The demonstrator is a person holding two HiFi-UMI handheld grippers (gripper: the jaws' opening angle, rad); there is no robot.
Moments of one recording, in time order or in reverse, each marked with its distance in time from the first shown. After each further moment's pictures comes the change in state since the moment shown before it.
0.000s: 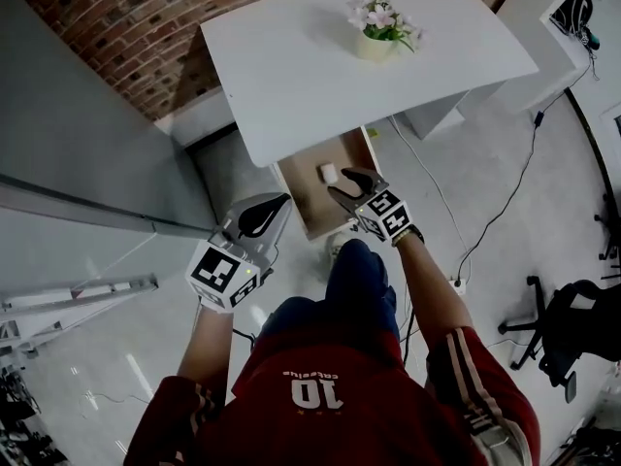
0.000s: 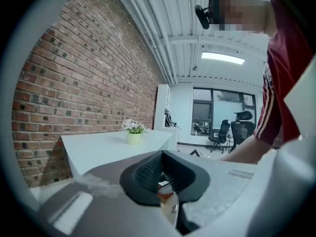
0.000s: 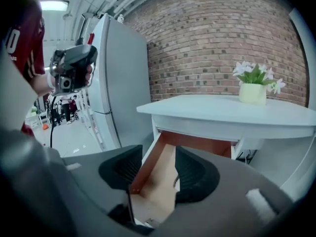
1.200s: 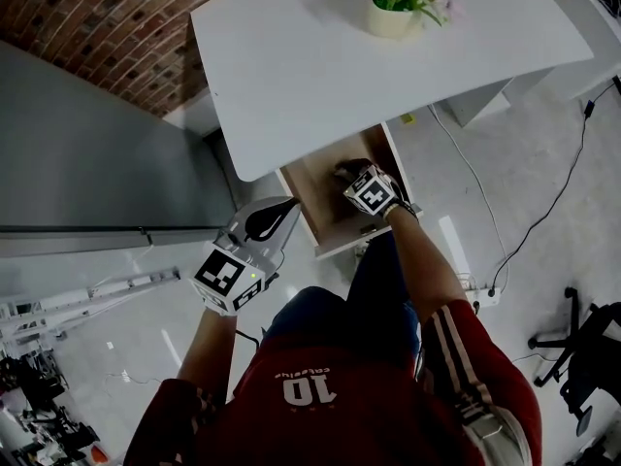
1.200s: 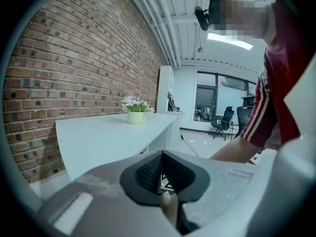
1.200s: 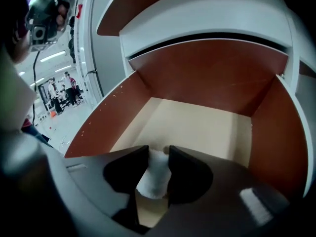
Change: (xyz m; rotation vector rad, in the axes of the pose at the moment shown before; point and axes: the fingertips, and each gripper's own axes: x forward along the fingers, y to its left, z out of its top) left arm 0.083 0.030 -0.079 0.005 0.182 0.023; right arm 0.157 -0.079 -0.153 -0.047 0.261 0.087
